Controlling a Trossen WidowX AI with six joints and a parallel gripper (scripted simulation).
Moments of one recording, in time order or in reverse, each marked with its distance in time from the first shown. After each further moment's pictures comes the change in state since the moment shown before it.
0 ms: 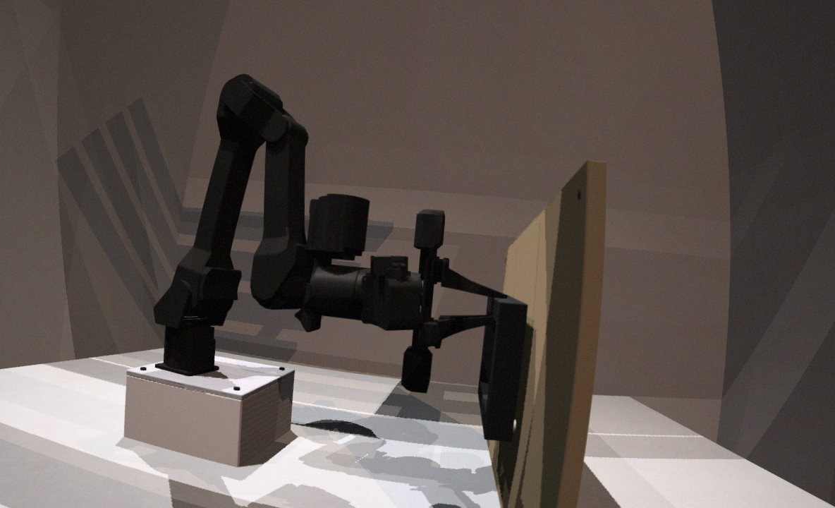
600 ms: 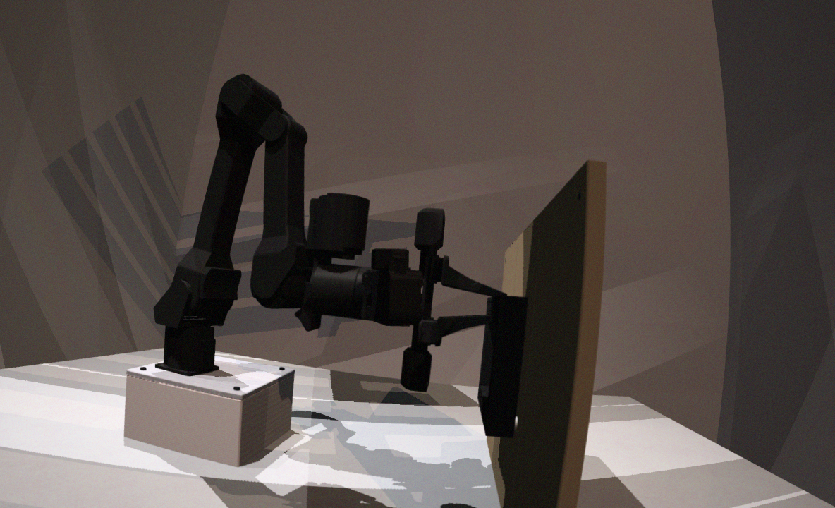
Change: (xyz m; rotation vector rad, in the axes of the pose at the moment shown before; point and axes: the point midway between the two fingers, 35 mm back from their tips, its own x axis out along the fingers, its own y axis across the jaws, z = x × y) arm 0.000 0.001 0.000 -0.072 0.000 0.000
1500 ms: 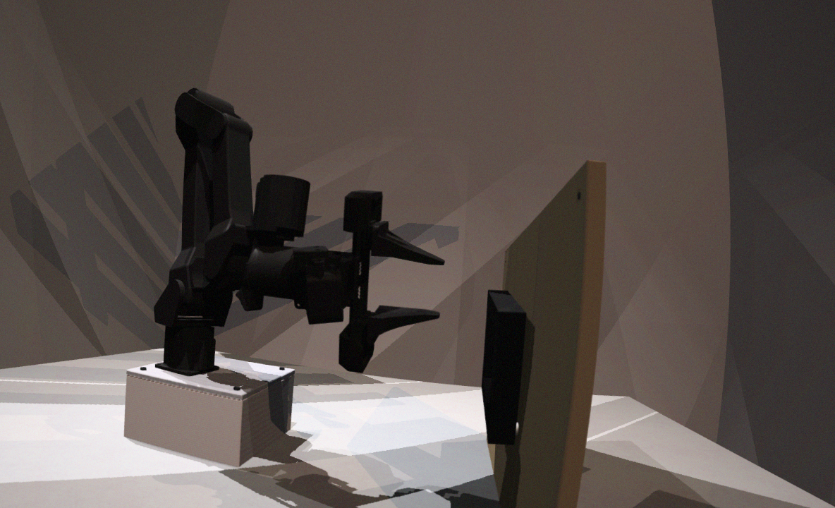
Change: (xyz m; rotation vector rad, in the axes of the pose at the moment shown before) arm -0.068 0.011 0.015 0.283 -0.014 -0.010
